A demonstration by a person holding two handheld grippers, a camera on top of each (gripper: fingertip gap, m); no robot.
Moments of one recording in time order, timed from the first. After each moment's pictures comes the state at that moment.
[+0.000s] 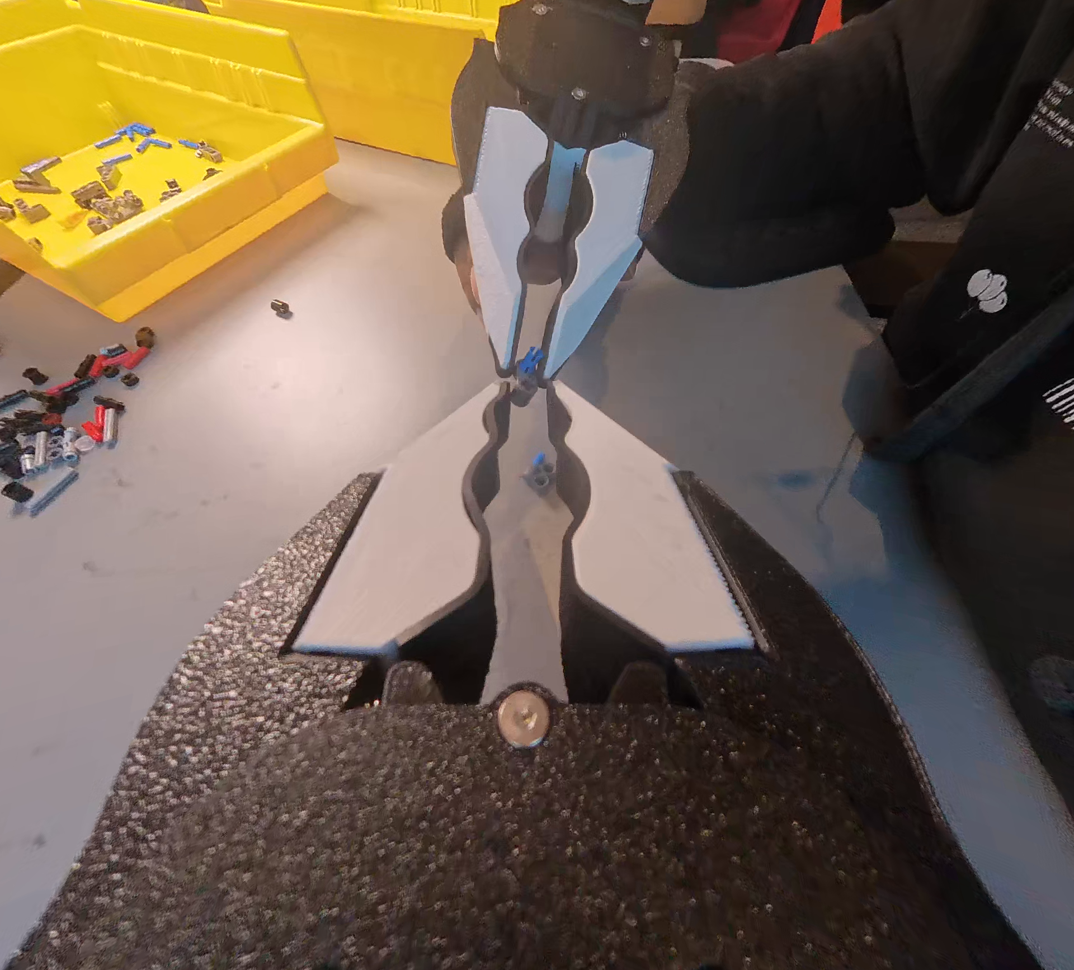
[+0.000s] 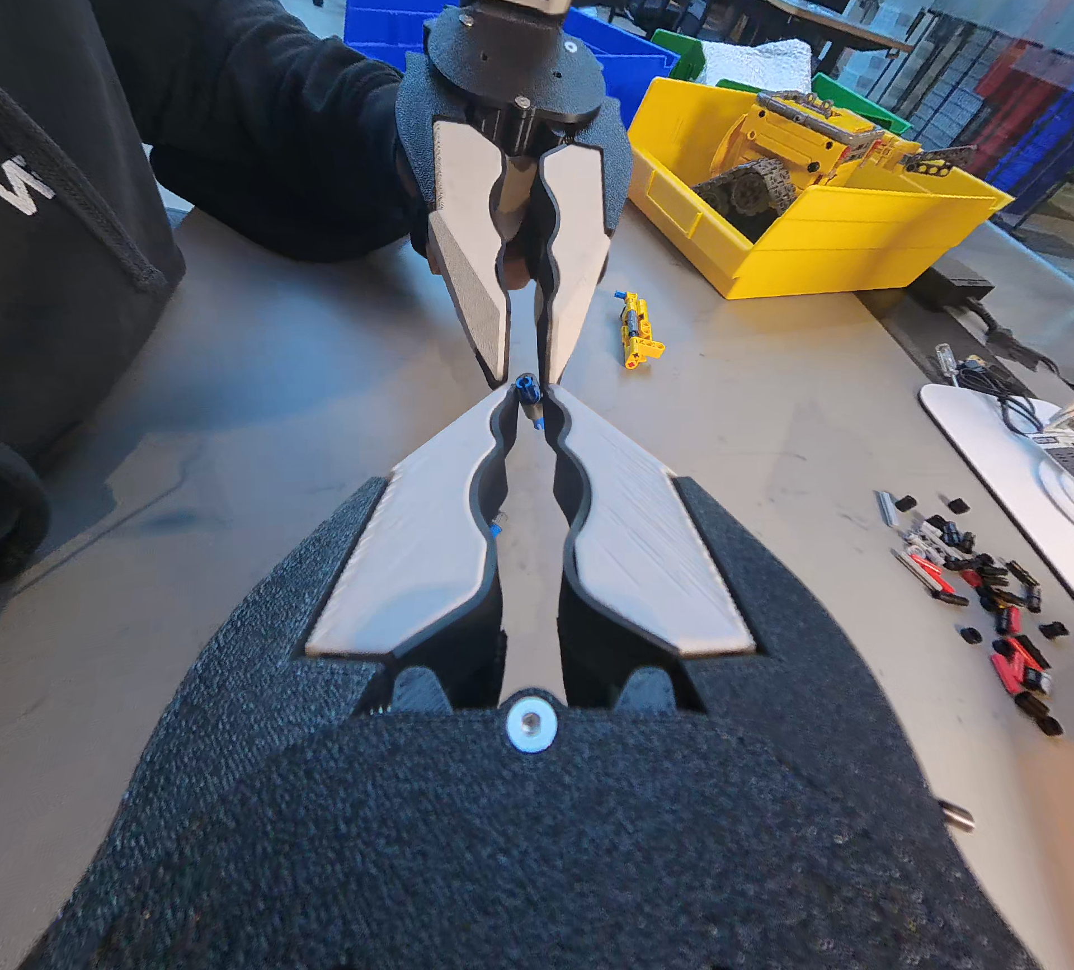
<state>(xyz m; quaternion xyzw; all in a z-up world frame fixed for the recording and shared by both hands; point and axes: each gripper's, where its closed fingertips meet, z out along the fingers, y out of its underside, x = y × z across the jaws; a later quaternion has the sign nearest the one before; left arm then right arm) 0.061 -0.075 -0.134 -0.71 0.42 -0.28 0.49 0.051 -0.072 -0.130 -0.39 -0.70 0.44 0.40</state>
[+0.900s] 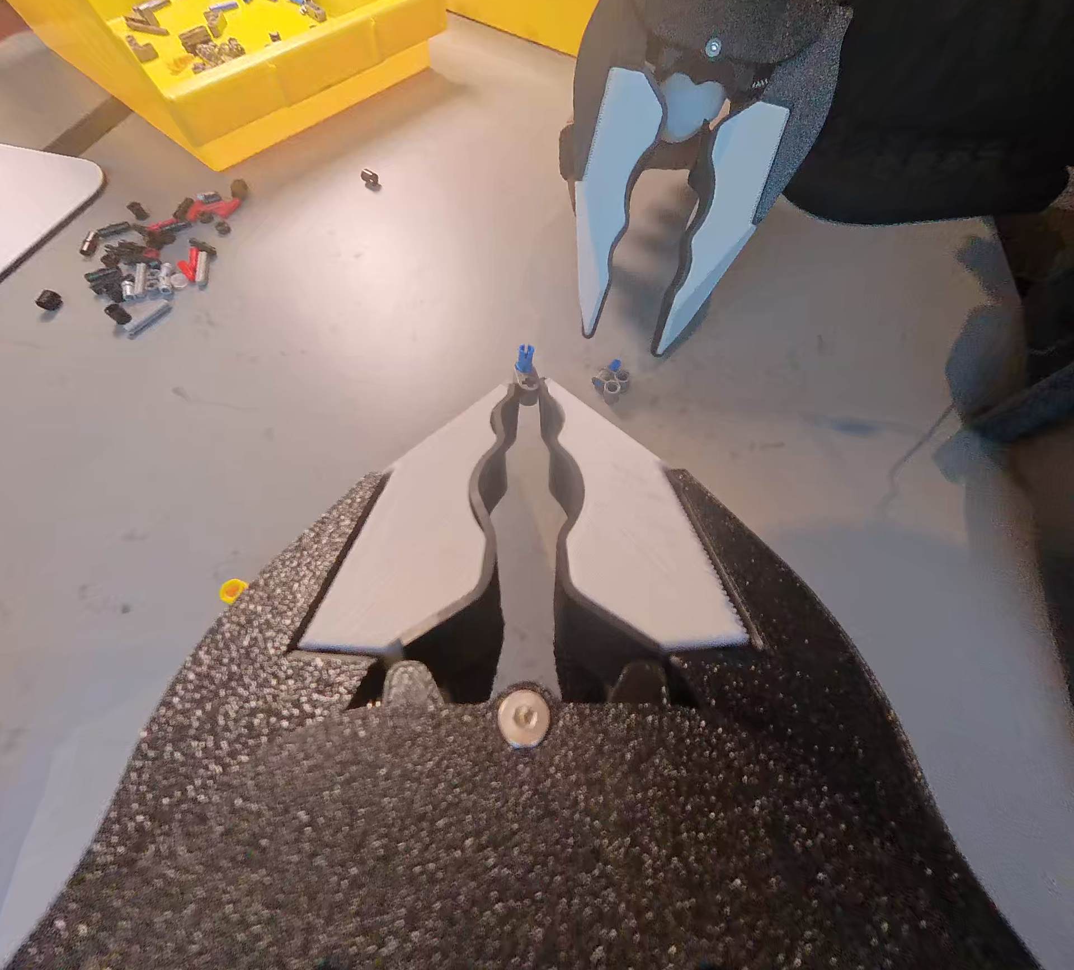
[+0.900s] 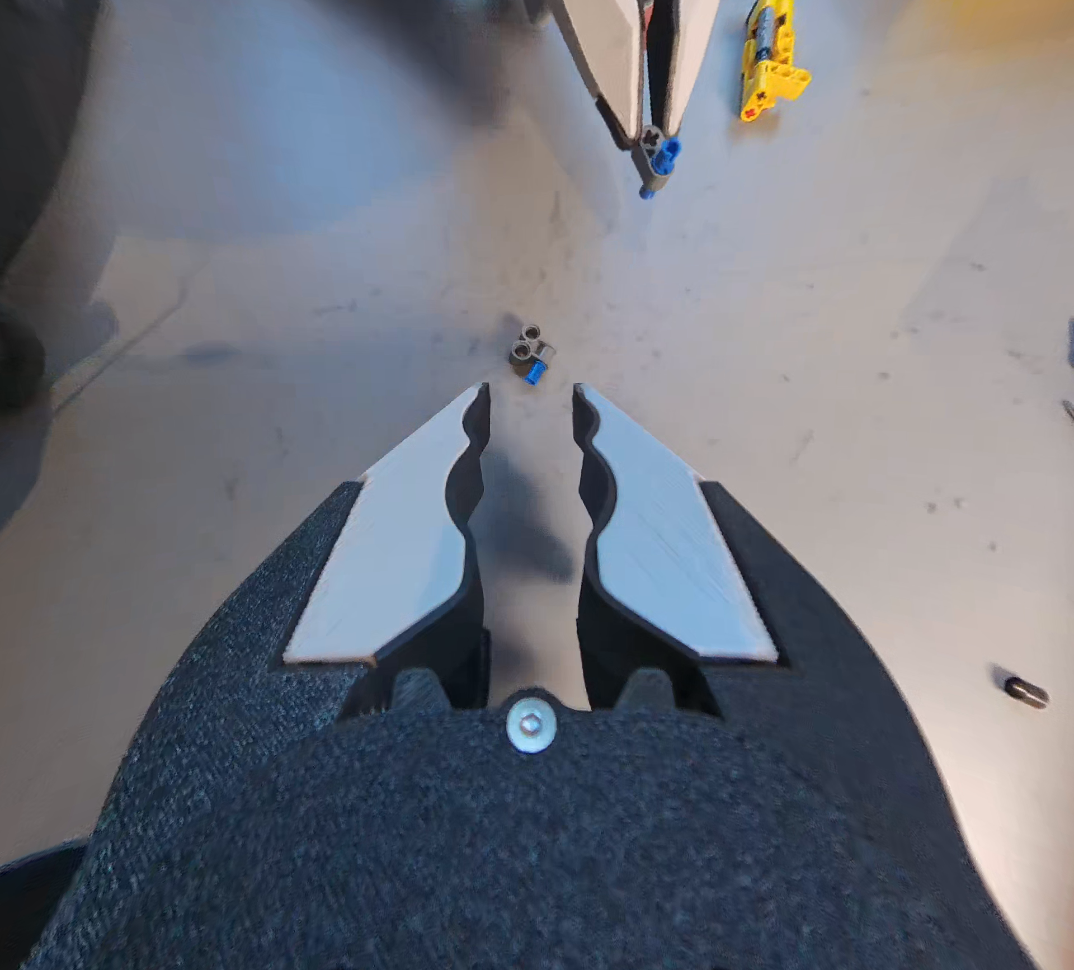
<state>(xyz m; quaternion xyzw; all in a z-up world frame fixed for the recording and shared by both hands) 0.018 -0.067 -0.162 -0.78 0.36 -0.21 0.47 0.076 -0.066 -0.202 -0.46 -0.80 0.30 0.24</state>
